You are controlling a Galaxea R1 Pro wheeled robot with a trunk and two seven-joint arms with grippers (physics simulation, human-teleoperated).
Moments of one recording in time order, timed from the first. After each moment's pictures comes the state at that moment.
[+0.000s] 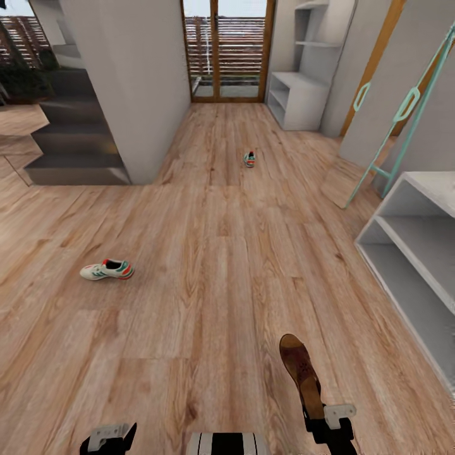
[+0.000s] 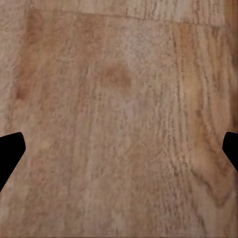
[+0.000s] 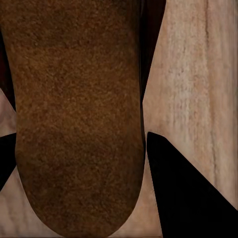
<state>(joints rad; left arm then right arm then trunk) -0.24 0.10 0.33 -0.42 -0.07 -0.38 -0.29 -0.41 -0.07 0.00 -0.14 0.12 -0.58 -0.05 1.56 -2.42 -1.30</state>
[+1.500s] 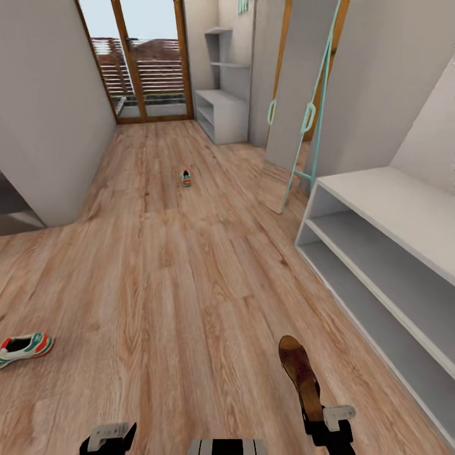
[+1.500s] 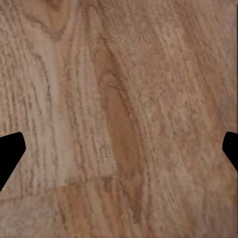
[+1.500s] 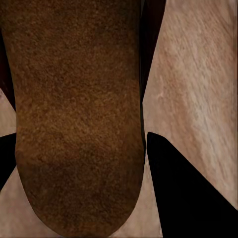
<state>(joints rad) -0.24 0.10 0.33 -0.42 -0.07 -0.38 -0.29 -0.41 -0.07 0.00 -0.13 0.12 -0.58 -0.05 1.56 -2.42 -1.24</state>
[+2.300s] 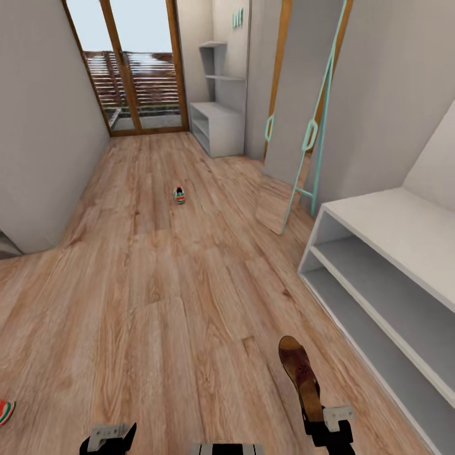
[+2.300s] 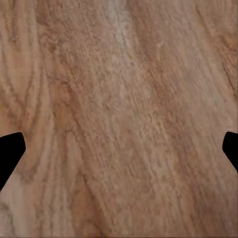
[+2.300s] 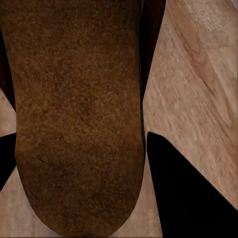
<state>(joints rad) -0.24 0.10 0.33 -0.42 -0.07 -0.38 -0.29 -0.41 -0.07 0.00 -0.13 0.12 -0.58 -0.05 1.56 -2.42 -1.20</state>
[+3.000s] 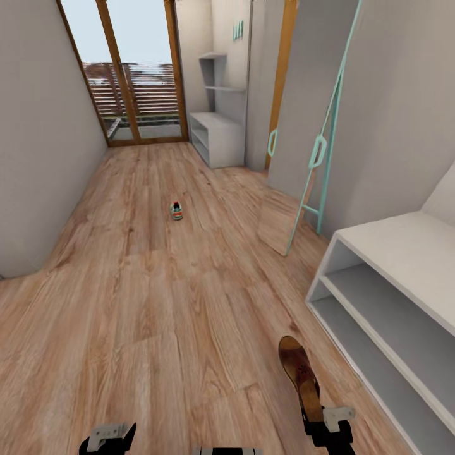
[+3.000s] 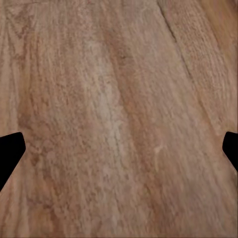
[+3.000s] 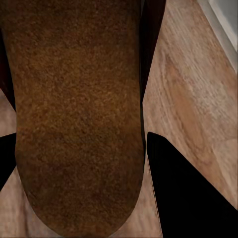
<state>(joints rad) -0.24 0.10 0.33 -0.42 -0.07 -0.38 -0.29 -0.41 -0.07 0.00 -0.13 0.12 -0.58 -0.05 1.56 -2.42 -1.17</state>
